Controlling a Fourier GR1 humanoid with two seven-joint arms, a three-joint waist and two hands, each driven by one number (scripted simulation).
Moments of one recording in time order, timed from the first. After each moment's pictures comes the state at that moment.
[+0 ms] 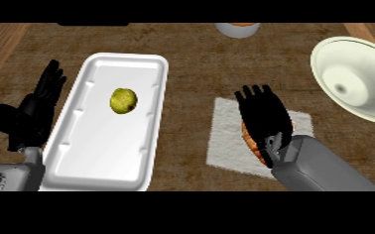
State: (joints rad) left arm -0.13 0.37 0.00 -1.53 0.10 0.18 0.10; right arm -0.55 -0.42 0.67 -1.66 0.74 0.78 0.84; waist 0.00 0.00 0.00
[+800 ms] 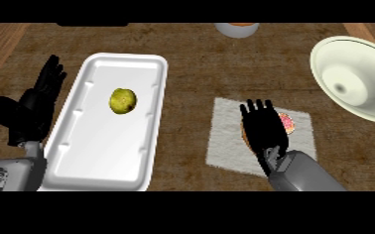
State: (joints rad) left arm -0.17 0.32 0.06 -1.53 0.05 0.13 0.13; right arm -0.37 -0.35 0.64 -1.56 1.00 0.70 0.70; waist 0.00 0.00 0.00
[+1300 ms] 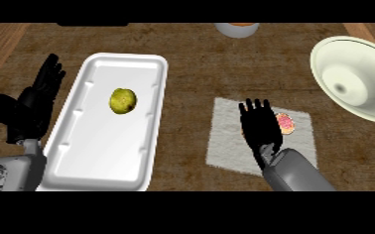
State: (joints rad) left arm -0.18 0.31 0.10 -1.51 0.03 0.09 0.13; right arm -0.35 -0.27 0.58 -1.45 1.13 0.64 0.63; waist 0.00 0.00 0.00
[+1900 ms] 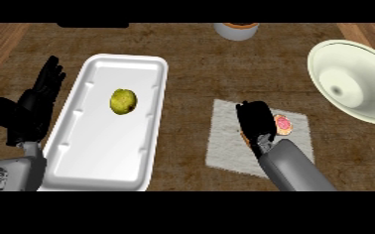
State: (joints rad) left arm -0.17 0.29 0.12 -1.52 0.01 0.07 0.12; right arm -0.40 -0.23 0.52 -1.28 1.19 0.53 0.48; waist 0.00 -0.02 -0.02
